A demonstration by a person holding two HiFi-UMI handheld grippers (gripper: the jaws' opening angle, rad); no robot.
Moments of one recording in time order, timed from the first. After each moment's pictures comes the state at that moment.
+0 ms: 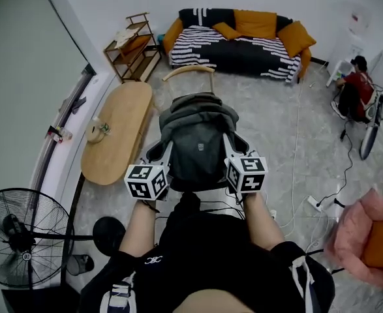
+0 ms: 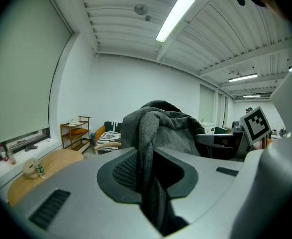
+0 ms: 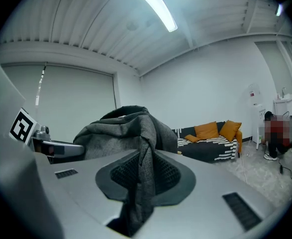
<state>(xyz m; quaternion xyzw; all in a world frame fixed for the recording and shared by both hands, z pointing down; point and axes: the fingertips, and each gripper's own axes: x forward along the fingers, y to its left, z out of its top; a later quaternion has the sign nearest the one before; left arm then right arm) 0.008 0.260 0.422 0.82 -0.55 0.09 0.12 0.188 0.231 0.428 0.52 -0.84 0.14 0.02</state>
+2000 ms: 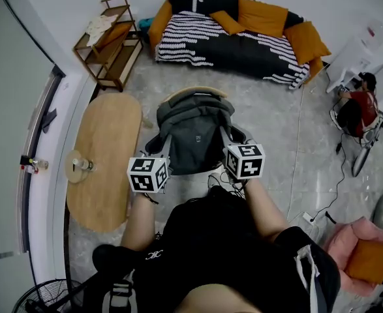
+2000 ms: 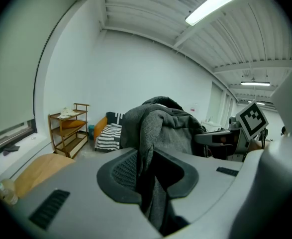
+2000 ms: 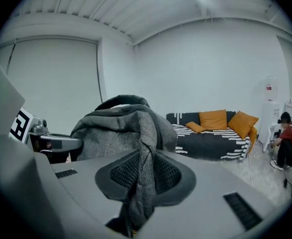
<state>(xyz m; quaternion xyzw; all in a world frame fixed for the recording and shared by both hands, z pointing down) -0.222 -0.327 0.500 0.83 -0.52 0.11 0.18 -0.042 -0.353 0.507 0.53 -0.82 0.19 0.14</state>
